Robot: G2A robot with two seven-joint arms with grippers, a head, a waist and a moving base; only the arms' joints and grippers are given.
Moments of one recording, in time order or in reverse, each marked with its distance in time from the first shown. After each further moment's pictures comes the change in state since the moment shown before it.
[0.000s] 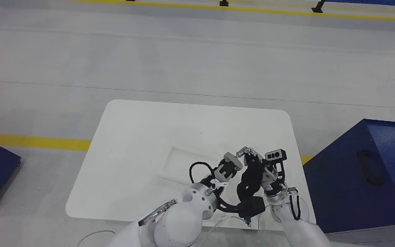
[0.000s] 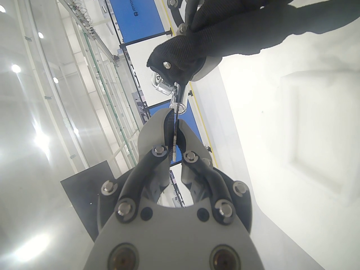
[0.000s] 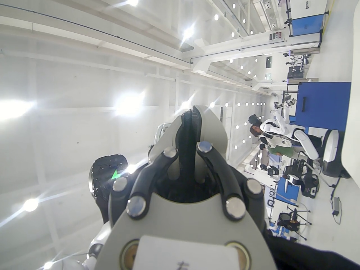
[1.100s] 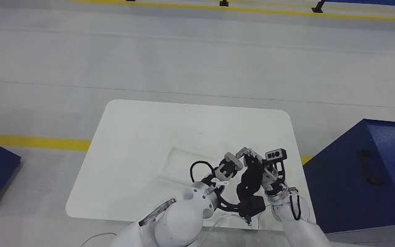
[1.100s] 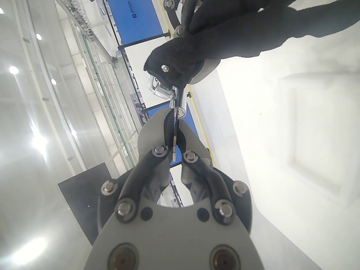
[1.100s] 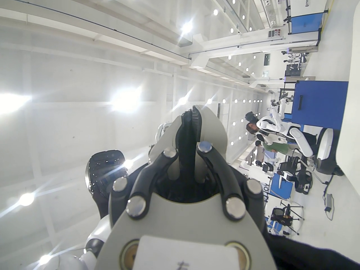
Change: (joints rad) left arm 0.029 -0.033 -0.031 0.015 0.057 -0.019 0.063; right arm -0.002 -0.032 0.045 0.013 -0.054 0.020 0.053
